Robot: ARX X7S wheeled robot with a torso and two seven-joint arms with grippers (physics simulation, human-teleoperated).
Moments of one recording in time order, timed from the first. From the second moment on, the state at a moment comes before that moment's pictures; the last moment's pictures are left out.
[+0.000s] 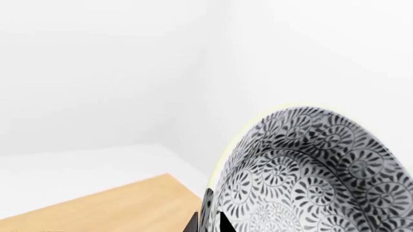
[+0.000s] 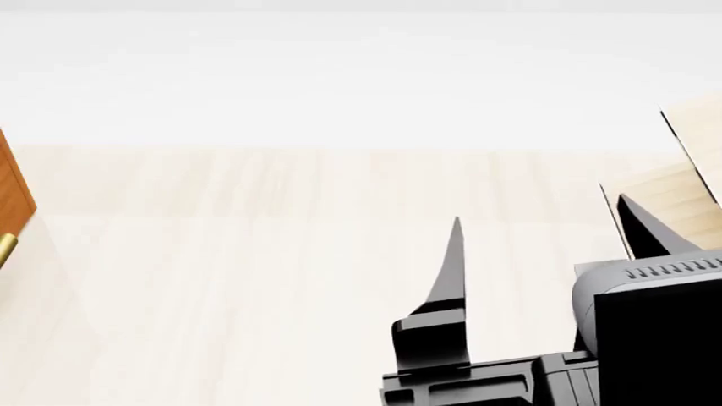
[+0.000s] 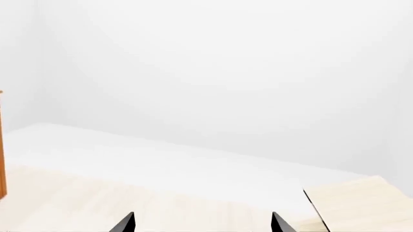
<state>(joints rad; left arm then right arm) -1.41 -0.91 0.13 -0.38 -1.08 -0.72 -0.58 0.83 0.62 0.13 -0.91 2.01 1.29 1.42</state>
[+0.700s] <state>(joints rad) -1.43 -0.87 0.15 -0.61 -0.95 -0.56 -0.50 0.82 0.58 0.08 -0.89 1.90 1.30 1.37</state>
